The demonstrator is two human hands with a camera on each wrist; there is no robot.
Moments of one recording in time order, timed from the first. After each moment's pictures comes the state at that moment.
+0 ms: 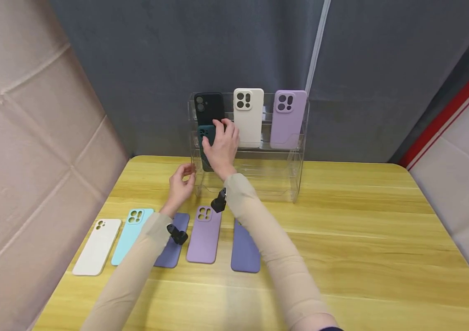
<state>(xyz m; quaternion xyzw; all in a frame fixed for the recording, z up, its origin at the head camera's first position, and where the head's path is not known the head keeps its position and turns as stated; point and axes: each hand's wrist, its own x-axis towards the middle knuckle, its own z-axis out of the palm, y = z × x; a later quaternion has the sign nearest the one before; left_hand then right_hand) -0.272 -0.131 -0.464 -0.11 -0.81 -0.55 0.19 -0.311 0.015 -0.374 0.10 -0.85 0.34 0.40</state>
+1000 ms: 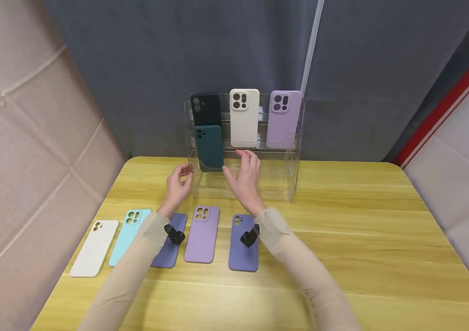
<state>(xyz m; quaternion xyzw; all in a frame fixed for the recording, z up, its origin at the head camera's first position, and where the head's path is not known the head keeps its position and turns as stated) -0.272 -0.132 -0.465 -0.11 -0.81 -0.55 0.19 -0.241 0.078 -0.410 0.13 -0.83 0.45 0.31</state>
